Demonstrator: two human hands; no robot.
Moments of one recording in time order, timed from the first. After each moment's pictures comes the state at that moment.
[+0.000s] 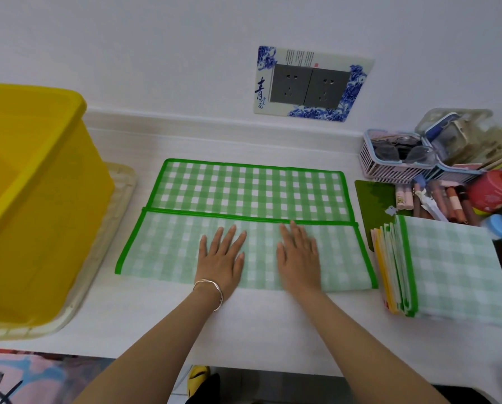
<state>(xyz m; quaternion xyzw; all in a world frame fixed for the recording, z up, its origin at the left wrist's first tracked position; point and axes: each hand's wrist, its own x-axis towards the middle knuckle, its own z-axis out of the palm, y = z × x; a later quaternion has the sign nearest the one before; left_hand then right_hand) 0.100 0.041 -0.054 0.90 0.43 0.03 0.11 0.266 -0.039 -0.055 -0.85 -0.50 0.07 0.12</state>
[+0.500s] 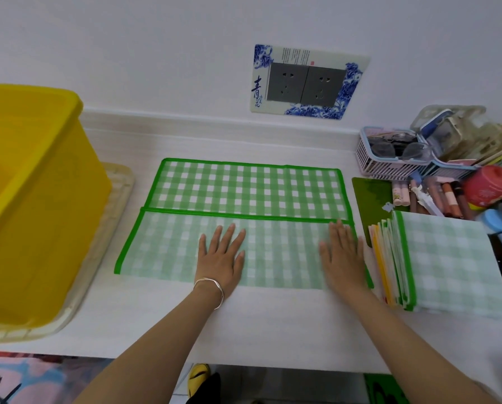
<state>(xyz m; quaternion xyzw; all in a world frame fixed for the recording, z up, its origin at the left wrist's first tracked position) 0.099 0.041 -0.054 0.90 0.43 0.01 0.12 0.334 -0.085 -0.044 -0.89 -0.44 0.07 0.09</state>
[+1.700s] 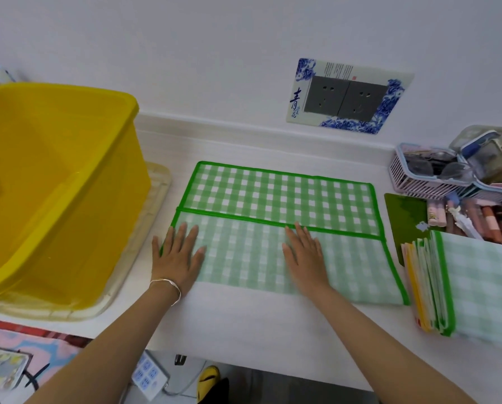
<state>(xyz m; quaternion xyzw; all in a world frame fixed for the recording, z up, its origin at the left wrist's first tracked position) -0.020 0.094 -0.046 0.83 0.55 0.02 0.11 0.243 -0.012 -0.048 -0.80 -0.55 0.15 0.19</state>
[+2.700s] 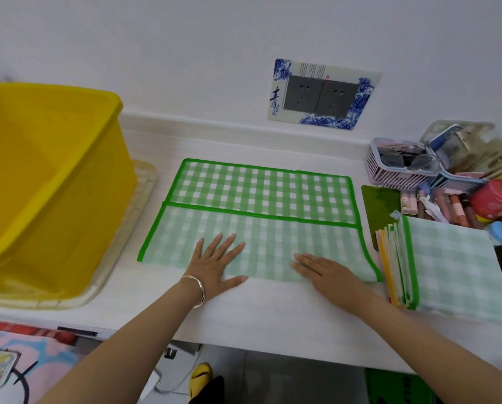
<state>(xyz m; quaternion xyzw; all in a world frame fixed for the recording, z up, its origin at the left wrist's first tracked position) 0.041 0.042 -0.044 0.93 0.35 -0.06 0.13 0.314 -0.106 -0.027 -0.62 -0.78 0.07 -0.04</state>
